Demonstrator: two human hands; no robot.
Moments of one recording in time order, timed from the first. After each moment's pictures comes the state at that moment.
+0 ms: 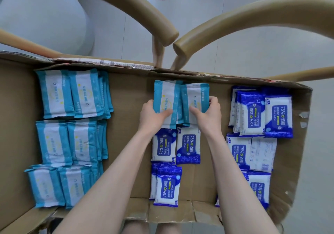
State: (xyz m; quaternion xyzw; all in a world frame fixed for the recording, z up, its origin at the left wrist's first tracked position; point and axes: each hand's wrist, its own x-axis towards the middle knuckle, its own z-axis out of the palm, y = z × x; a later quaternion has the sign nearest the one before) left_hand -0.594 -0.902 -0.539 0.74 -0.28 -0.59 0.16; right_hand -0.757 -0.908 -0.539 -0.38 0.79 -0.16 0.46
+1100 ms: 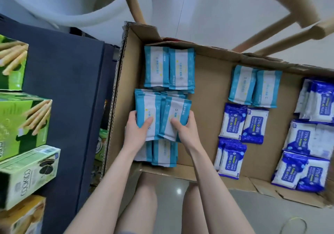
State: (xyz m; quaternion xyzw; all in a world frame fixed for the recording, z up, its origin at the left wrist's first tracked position) left_hand -0.320 -0.752 -0.480 0.79 -0.23 -0.51 0.25; right_hand -0.472 -0.776 -0.490 -0.26 0.65 -0.23 0.68
